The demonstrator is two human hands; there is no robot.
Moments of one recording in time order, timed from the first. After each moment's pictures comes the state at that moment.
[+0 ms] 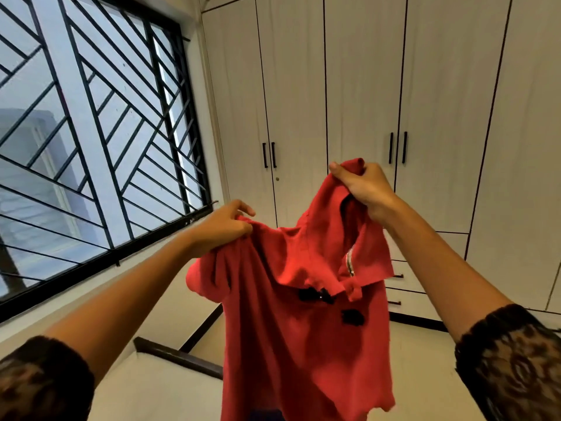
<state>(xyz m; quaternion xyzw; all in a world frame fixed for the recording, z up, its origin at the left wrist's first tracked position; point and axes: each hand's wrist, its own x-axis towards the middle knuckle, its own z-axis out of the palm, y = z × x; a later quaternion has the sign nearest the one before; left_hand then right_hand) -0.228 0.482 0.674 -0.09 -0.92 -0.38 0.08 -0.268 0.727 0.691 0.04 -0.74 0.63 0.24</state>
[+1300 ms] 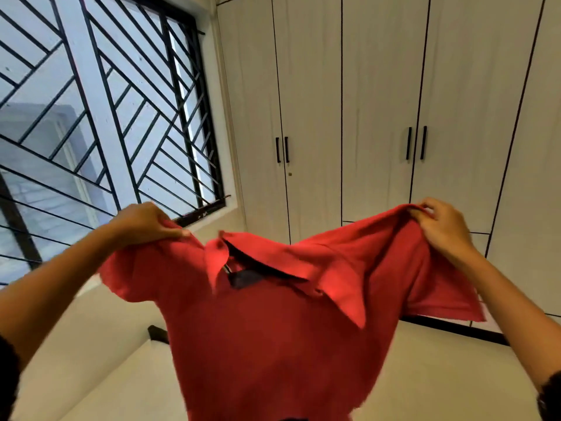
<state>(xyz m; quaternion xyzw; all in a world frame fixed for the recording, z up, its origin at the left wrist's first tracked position) -0.223 0.352 0.684 0.07 -0.99 -0.06 0.10 -0.280 0.822 0.608 -0.01 -0.86 0.39 0.32</state>
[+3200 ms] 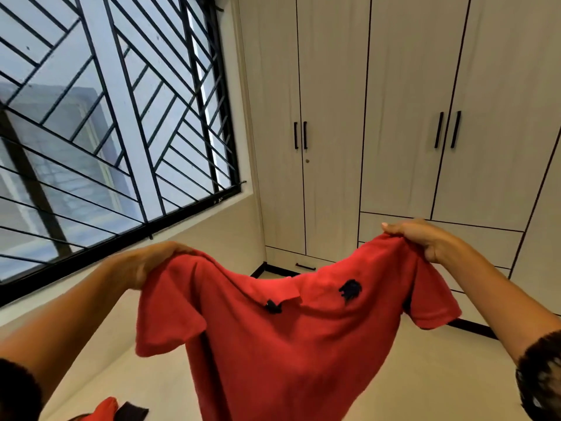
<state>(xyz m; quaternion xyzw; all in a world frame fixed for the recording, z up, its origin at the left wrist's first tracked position) -0.235 0.329 0.606 0.23 -0.82 -0.51 -0.11 -0.317 0.767 0.597 -0.09 -0.79 0.60 -0.07</state>
